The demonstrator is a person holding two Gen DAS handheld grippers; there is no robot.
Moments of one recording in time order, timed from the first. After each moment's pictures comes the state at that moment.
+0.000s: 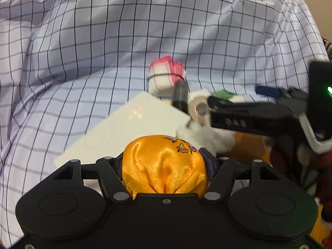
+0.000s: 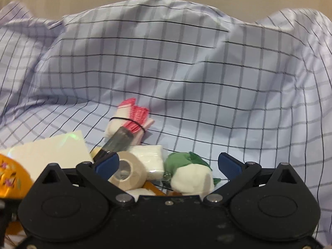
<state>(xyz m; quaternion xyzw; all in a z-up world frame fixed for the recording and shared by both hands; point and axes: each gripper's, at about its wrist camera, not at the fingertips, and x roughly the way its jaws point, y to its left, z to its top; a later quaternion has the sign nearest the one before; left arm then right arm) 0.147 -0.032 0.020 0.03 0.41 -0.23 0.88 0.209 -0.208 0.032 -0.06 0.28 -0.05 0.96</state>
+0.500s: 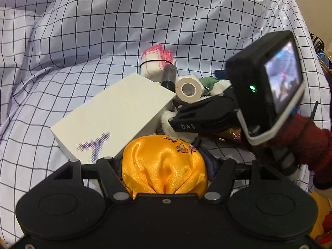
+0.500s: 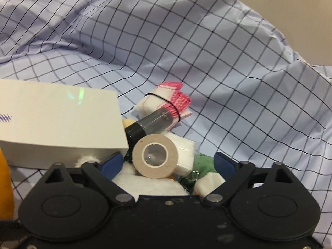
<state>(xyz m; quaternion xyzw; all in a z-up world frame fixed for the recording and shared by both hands) 0.112 -0.022 0.016 0.01 0.41 -0.25 0.88 0.221 -0.161 0.006 -0.23 0.32 0.03 0.92</state>
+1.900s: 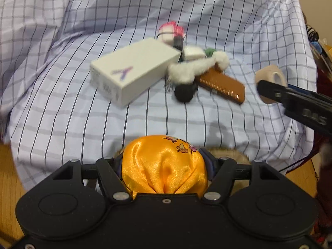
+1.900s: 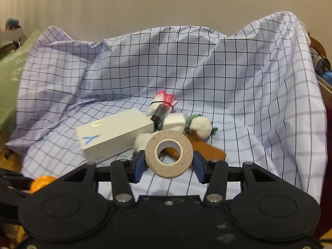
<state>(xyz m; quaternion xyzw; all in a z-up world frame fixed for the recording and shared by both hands) 0.007 0.007 0.035 -0.01 0.46 -0.19 0.87 -0.025 -0.188 0.098 0.02 0.28 -0.01 0.96</state>
